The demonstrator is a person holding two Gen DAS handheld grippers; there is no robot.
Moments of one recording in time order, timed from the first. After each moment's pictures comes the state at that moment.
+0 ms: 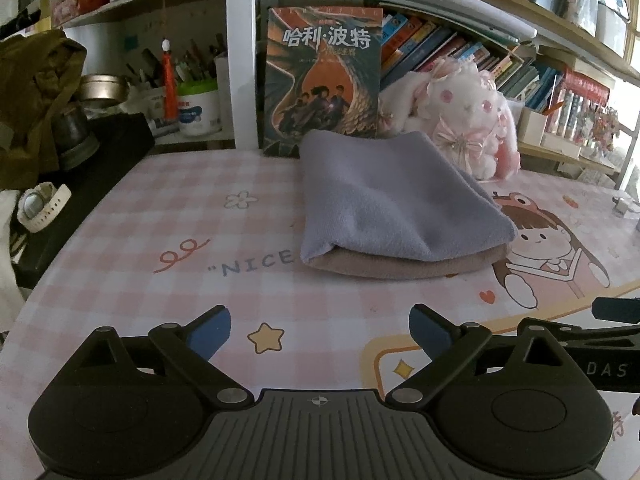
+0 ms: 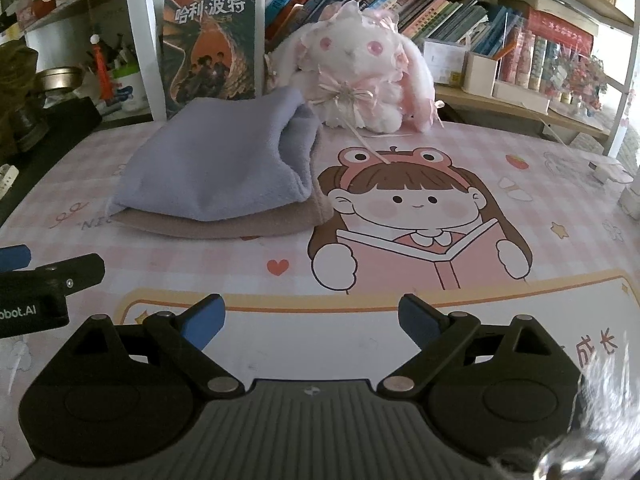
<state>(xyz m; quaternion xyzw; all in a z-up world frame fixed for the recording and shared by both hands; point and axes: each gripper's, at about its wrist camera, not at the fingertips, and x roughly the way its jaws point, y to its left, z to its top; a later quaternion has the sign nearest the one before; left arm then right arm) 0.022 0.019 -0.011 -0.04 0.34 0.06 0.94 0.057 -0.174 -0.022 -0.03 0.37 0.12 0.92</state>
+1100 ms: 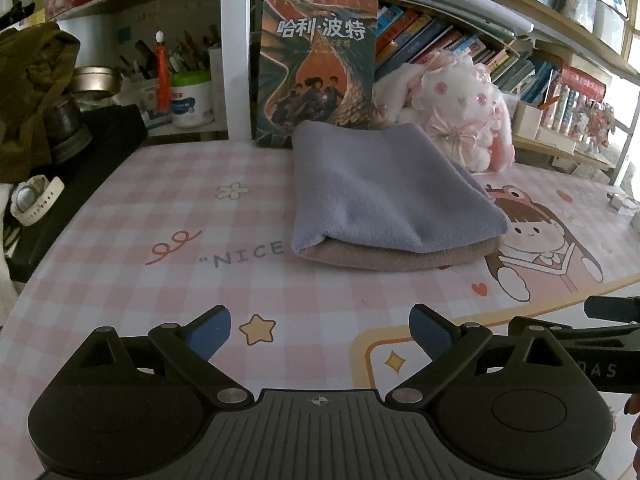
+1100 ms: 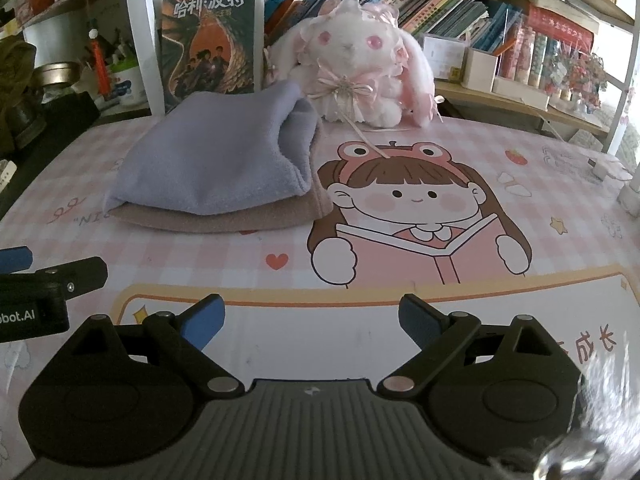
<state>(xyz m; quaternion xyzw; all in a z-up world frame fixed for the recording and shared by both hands) 0.024 0.017 -0.012 -0.05 0.35 0.05 0.93 0.058 -0.174 -0.024 -0.03 0.38 0.12 0.92</state>
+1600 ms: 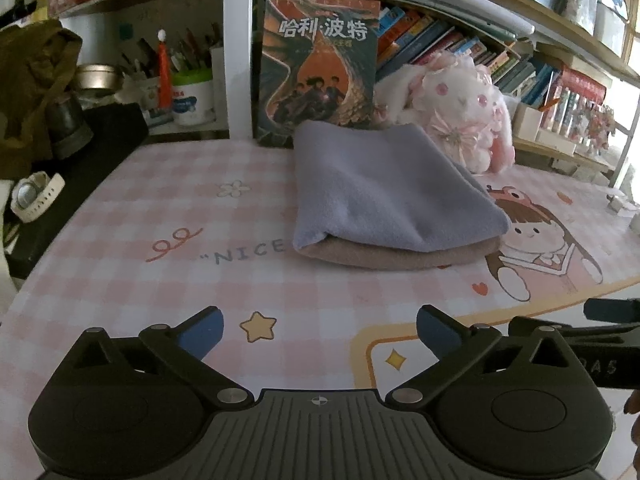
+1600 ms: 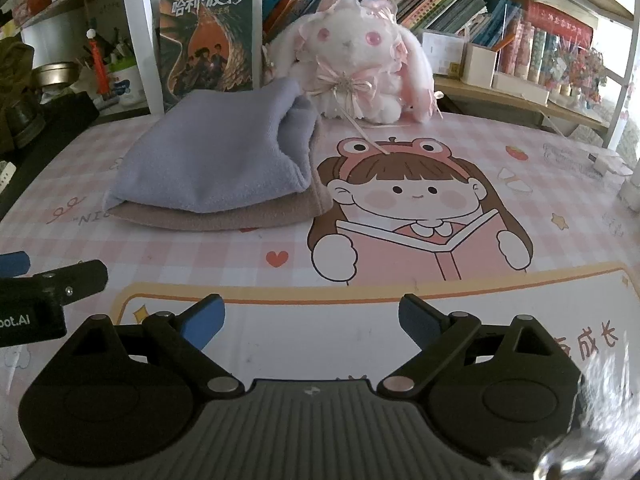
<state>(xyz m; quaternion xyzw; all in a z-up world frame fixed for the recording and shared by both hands) 0.022 0.018 -0.013 -0.04 0.35 0.05 0.93 0.058 -0.175 -0.025 -0.03 0.39 0.12 0.91</state>
